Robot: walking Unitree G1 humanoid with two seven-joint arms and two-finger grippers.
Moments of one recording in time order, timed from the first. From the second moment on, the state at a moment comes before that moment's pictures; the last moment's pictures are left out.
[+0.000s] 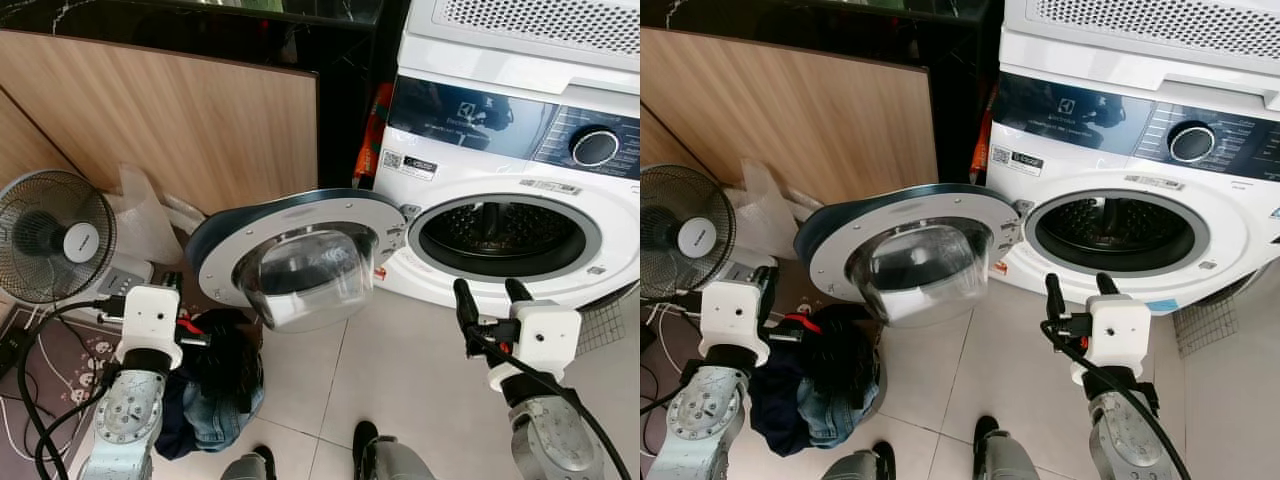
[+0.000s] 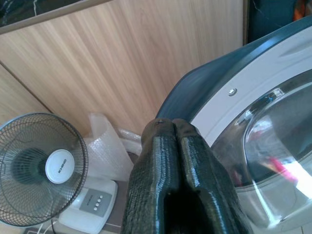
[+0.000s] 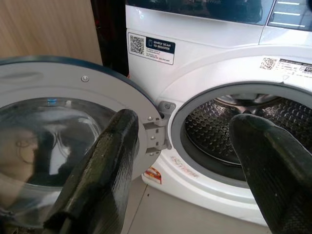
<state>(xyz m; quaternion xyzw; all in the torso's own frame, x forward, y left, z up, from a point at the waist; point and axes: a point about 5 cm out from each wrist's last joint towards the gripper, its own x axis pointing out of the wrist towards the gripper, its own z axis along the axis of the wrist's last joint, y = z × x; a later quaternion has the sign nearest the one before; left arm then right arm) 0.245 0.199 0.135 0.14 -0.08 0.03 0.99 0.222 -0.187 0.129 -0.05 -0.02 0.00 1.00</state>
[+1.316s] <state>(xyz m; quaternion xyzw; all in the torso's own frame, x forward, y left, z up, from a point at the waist) 0.243 0.198 0.134 0.13 -0.07 0.03 0.99 0.228 -0.186 0.132 -0.06 -0.02 0.03 1.00</state>
